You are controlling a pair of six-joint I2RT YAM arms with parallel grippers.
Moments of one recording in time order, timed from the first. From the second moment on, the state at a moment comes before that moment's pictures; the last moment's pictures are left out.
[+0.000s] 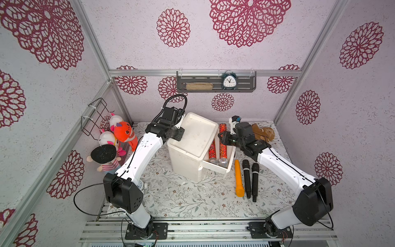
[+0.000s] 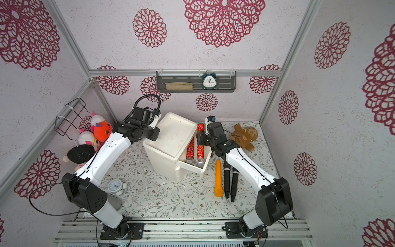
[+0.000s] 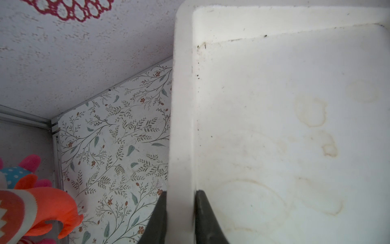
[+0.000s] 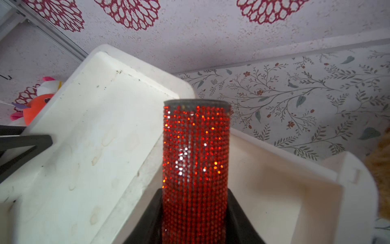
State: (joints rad) left arm -0.37 1.68 1.70 -0.85 -0.13 0.15; right arm 0.52 1.48 1.28 -0.30 -0.03 0.49
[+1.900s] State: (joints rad) left arm -0.37 1.68 1.70 -0.85 -0.13 0.15; right arm -0.18 1.01 0.57 -0.47 0.13 0.30
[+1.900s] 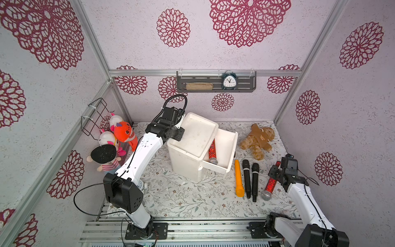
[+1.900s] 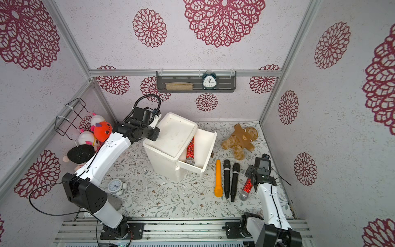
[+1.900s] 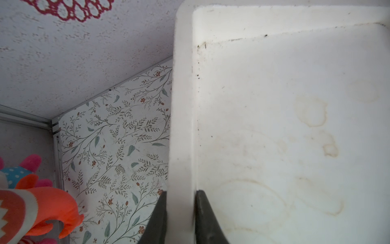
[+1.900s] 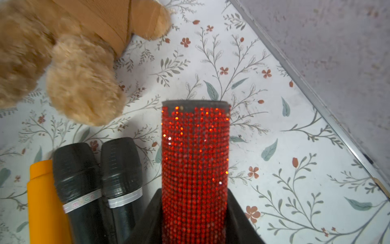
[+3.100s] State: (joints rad) left arm -0.37 1.68 1.70 -0.85 -0.13 0.15; right arm -0.21 1.20 0.58 -0.40 0.00 0.26
